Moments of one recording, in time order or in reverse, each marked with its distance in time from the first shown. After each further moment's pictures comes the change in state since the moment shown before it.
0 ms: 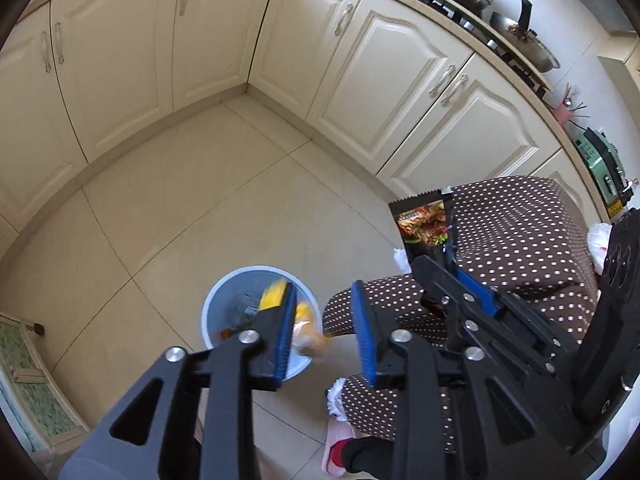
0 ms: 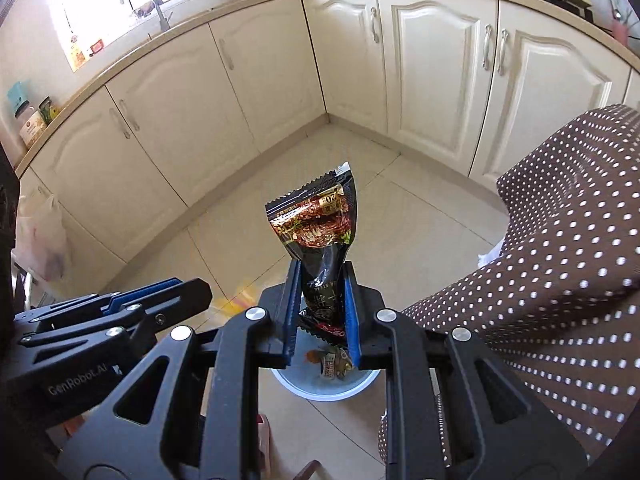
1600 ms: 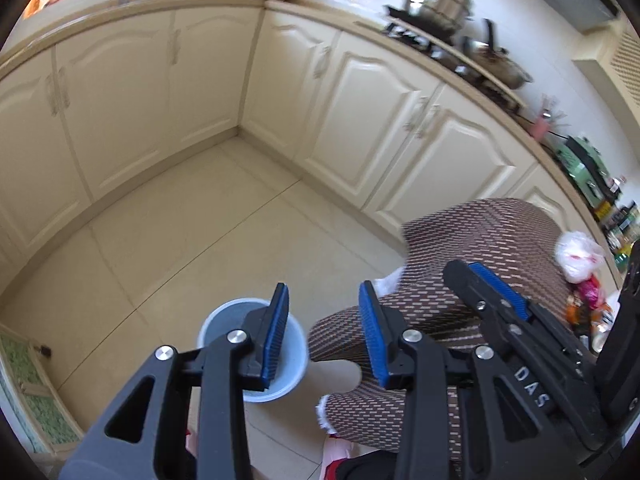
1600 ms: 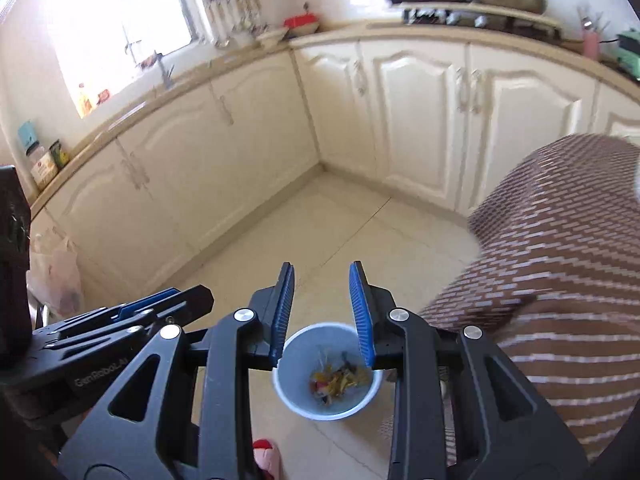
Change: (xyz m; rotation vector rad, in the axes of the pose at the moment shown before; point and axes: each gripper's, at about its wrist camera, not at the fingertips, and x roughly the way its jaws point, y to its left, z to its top) left arm -0.067 -0.059 -0.004 0.063 -0.145 -0.014; right arm -0.101 -0.025 0.005 0.057 -0.198 -0.008
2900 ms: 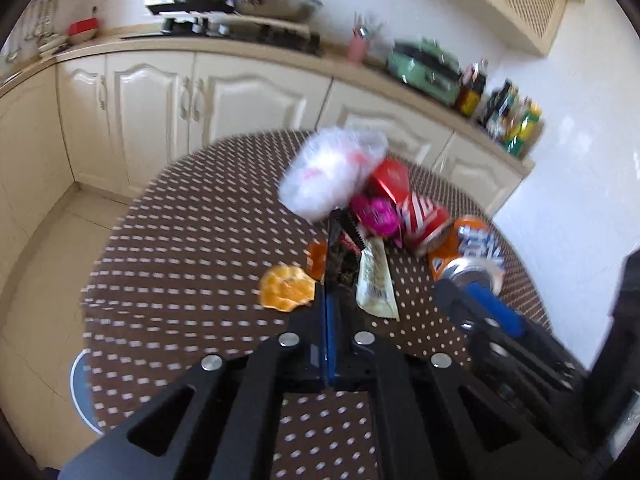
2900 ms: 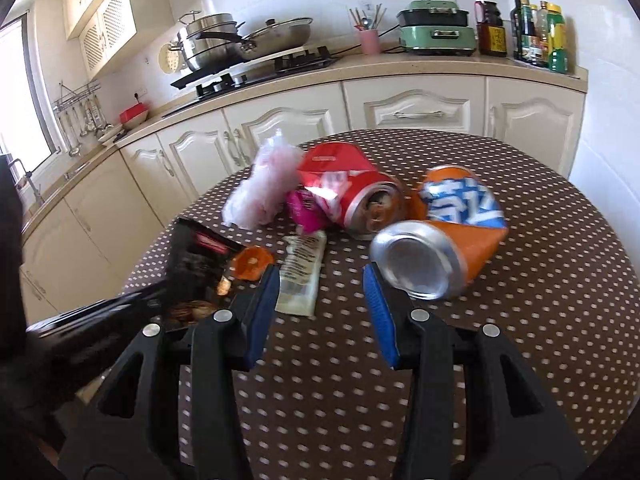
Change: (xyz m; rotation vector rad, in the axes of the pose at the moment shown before) left arm 0.030 -0.305 -0.057 0.367 0.037 -0.336; right arm -0.192 -0.257 -0.054 0.328 -0.175 -0.407
